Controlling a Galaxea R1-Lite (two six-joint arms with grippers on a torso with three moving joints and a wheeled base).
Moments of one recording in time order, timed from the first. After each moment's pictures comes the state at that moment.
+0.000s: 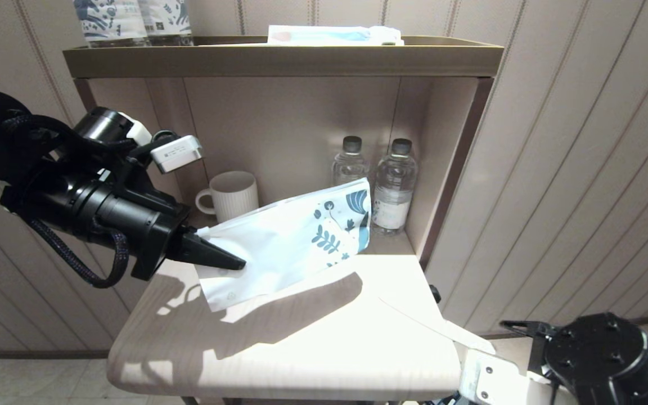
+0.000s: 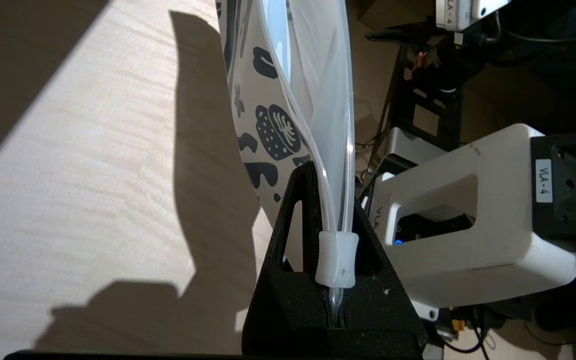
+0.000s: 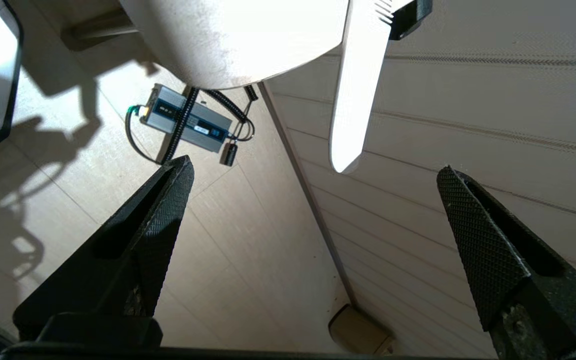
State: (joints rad) left arm -0.29 1.74 -1.48 0.79 -0.97 0.60; right arm 0.85 1.34 -0.54 0.01 -0.54 -0.58
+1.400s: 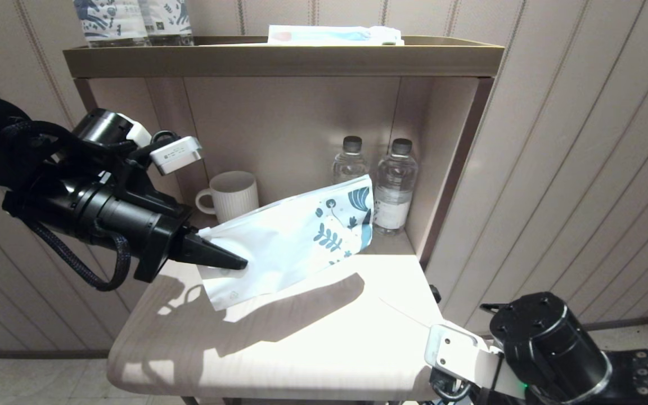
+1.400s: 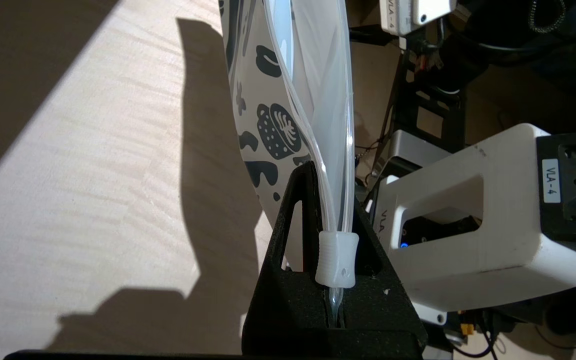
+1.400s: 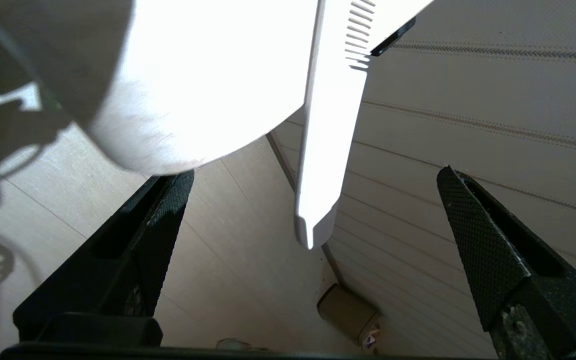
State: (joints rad) left arm -0.29 1.73 -1.45 0.74 -0.98 0.60; right arm 0.78 1.51 -0.56 -0.15 -0.59 -0.64
